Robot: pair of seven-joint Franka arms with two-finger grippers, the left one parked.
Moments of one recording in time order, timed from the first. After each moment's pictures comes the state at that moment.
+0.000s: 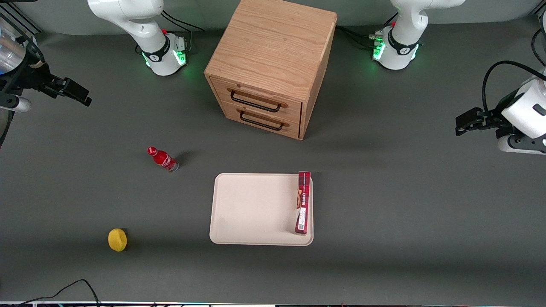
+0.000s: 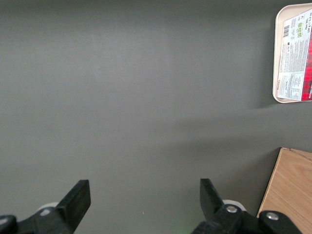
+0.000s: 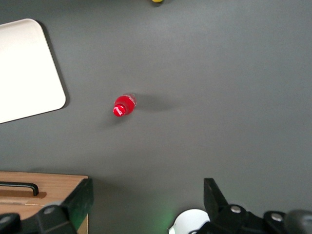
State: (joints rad) arm 0.01 -0.17 0.04 -1.73 -0.02 1.48 0.33
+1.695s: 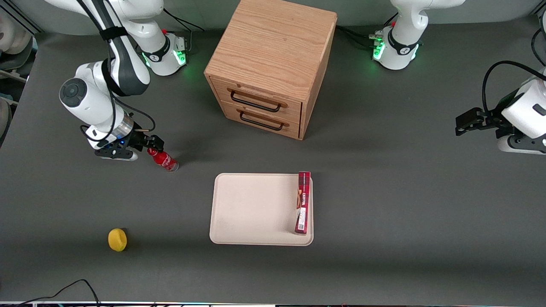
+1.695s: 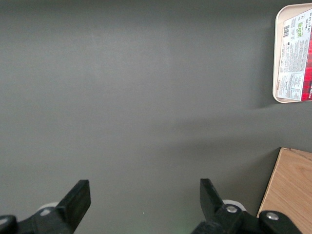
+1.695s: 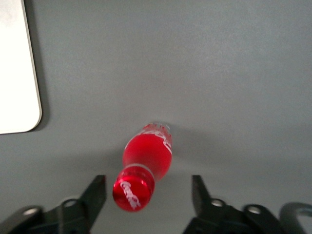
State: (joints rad) arm 0.02 0.00 0.11 -2.39 0.07 2.45 0.22
